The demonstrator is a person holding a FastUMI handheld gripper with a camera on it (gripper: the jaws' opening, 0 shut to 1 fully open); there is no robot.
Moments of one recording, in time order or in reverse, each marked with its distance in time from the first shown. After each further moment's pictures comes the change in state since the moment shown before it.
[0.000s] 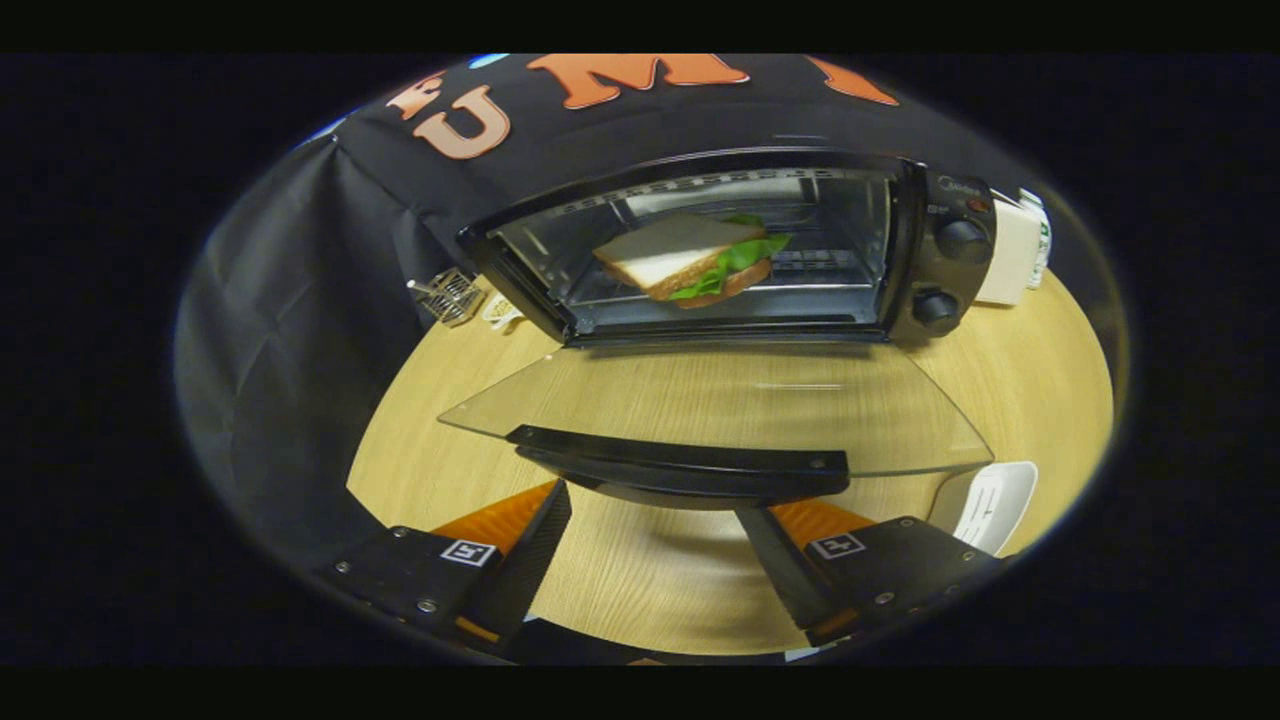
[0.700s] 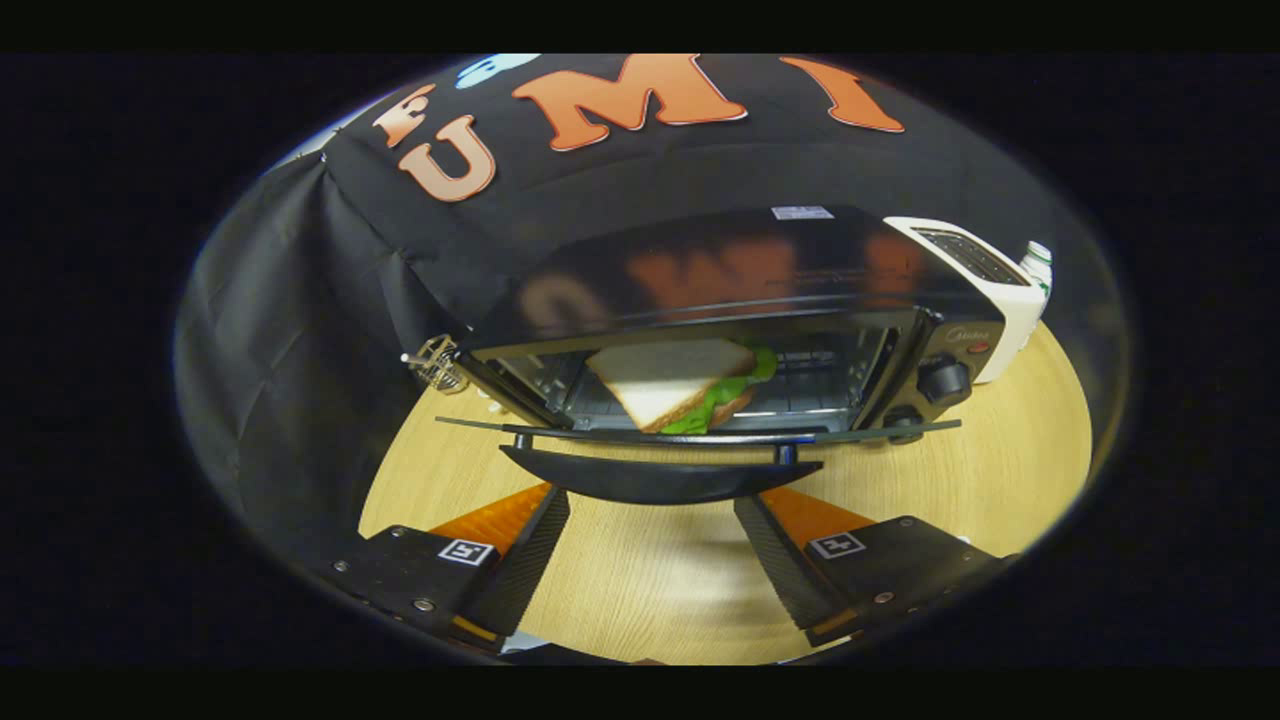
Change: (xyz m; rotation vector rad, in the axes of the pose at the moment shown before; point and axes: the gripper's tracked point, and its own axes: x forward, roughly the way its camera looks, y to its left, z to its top) arm -0.019 0.000 0.112 -0.009 -0.168 -0.050
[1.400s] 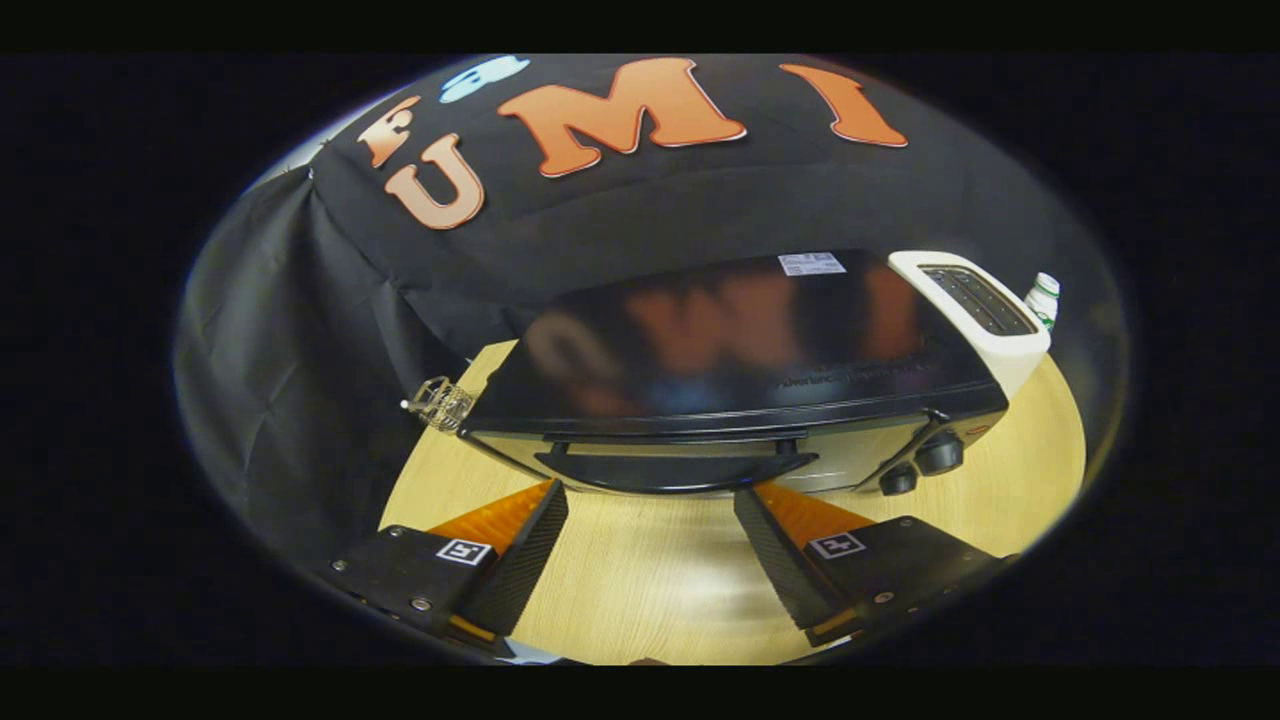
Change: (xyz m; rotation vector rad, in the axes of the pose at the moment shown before) arm -0.006 0.001 0.047 0.018 -0.046 0.013
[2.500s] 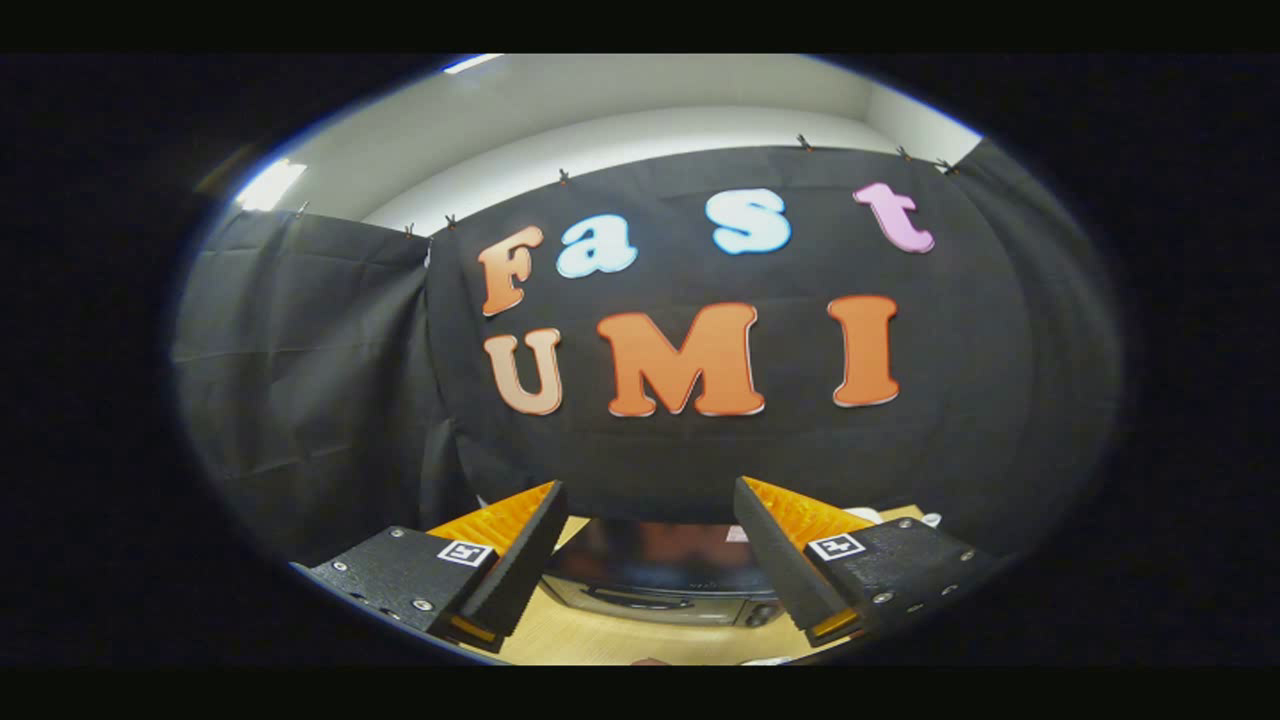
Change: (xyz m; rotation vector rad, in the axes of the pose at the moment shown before) arm -0.257 0.027 0.202 -0.264 -0.788 -0.003
